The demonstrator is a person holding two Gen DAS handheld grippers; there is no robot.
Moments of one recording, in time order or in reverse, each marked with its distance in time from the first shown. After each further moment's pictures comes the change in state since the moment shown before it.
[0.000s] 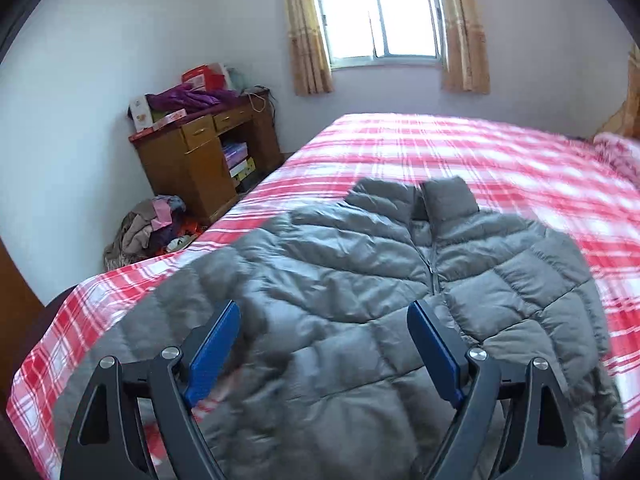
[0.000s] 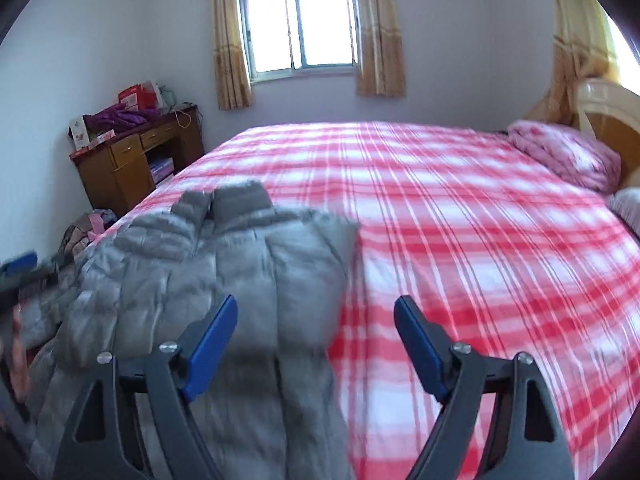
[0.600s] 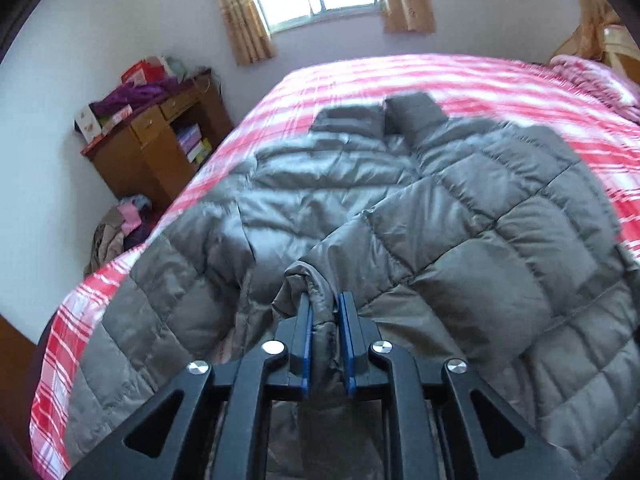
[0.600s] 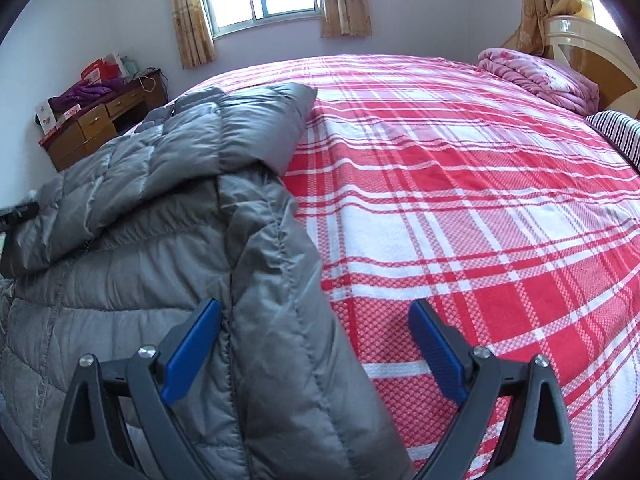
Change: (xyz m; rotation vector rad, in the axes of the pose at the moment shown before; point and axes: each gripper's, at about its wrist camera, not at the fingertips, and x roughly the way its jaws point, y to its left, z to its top) left arm 0.015 0.016 -0.047 0.200 0.158 -0.105; right arm 0.006 -0.021 -0.125 0.120 0.197 -0.065
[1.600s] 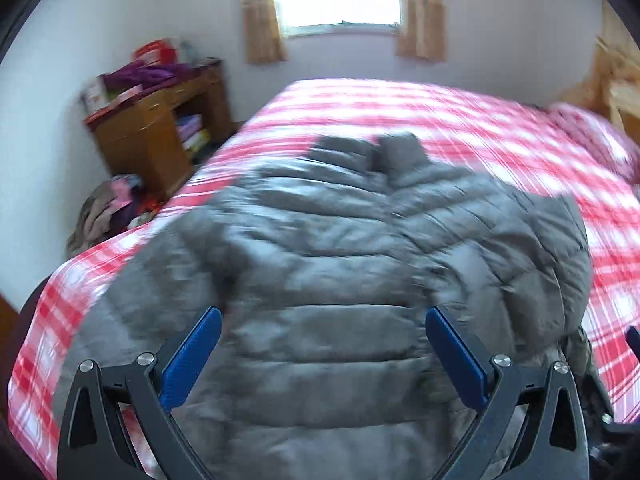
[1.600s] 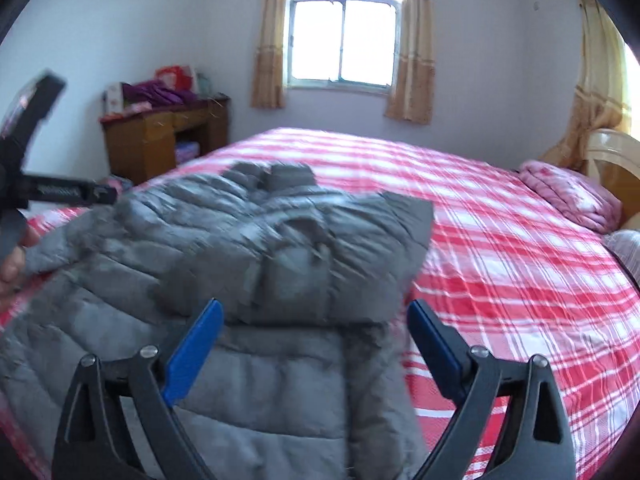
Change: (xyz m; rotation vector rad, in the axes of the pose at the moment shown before) left arm -0.066 -0.008 0.013 -0.117 -0.036 -0.107; right arm -0.071 0.086 0.016 -0.274 -0.235 0.031
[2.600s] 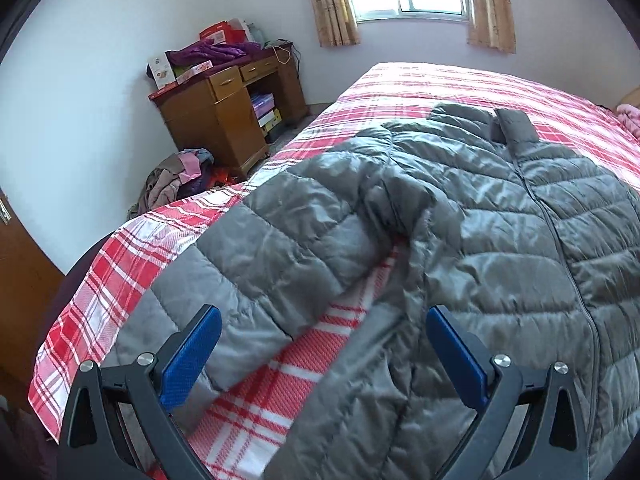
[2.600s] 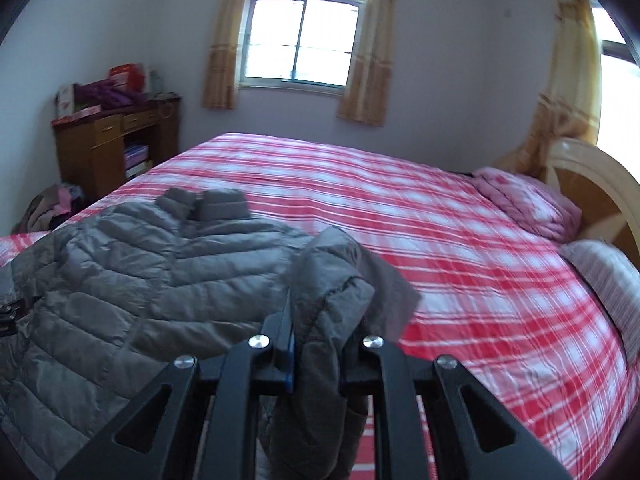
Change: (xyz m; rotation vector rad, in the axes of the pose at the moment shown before) left arm 0.018 0.118 -0.048 -0.098 0.031 0.256; right arm 0.005 -0.030 0.076 -0.001 0.001 -0.145
